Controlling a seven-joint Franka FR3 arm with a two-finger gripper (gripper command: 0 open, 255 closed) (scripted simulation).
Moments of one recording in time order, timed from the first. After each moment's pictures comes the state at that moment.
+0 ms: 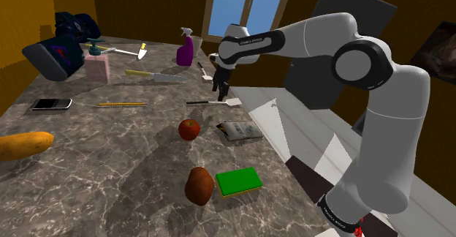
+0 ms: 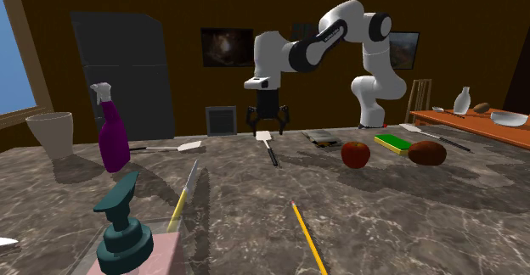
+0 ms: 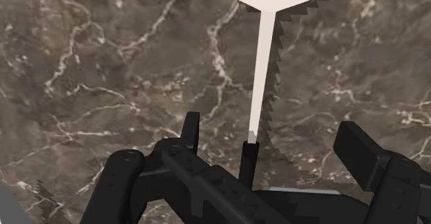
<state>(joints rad) 0.13 0.40 -0.16 -1.69 0.15 2.11 -1.23</state>
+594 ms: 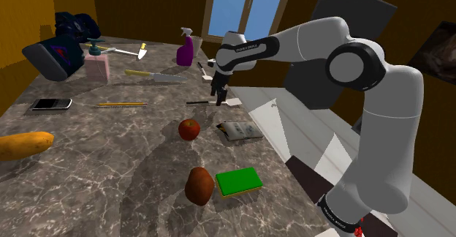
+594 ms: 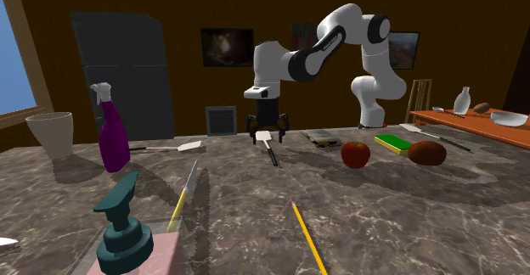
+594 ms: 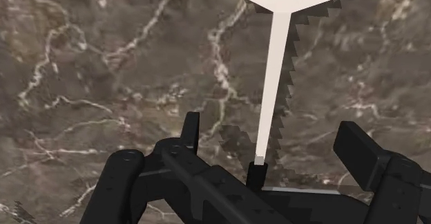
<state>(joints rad) 0.13 0.44 -0.16 -1.71 0.16 2.17 -1.24</state>
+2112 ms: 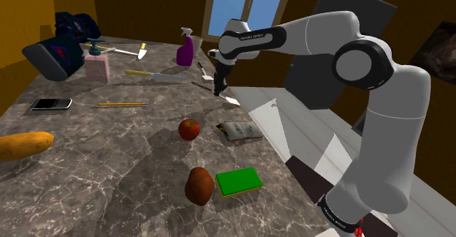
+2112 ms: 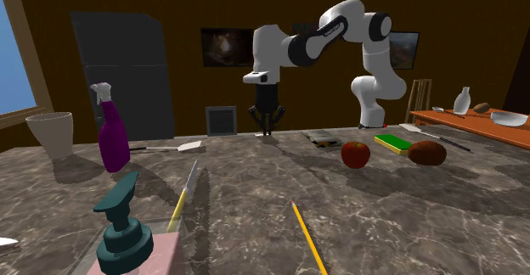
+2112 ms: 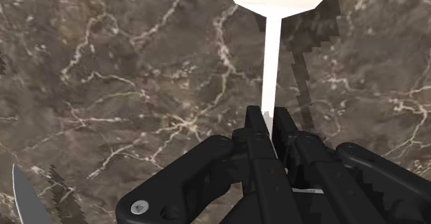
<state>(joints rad) 0.13 0.40 -0.17 -1.65 0.14 2.07 -1.23</state>
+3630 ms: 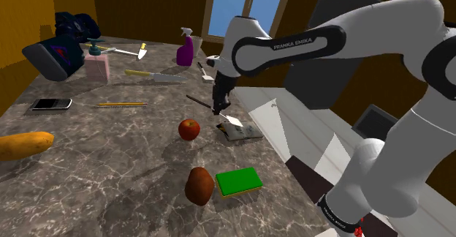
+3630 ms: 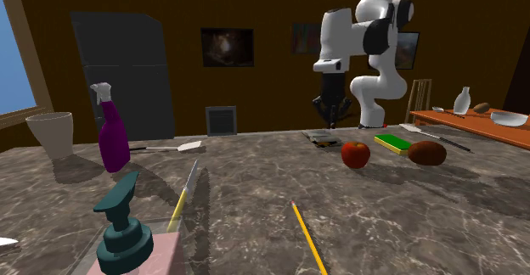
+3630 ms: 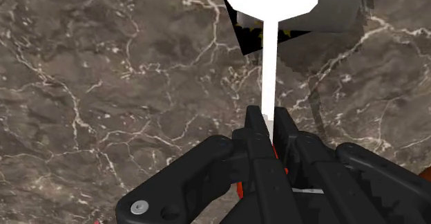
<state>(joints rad) 0.33 -0.03 -0.06 -2.13 0.06 2.15 -0.90</state>
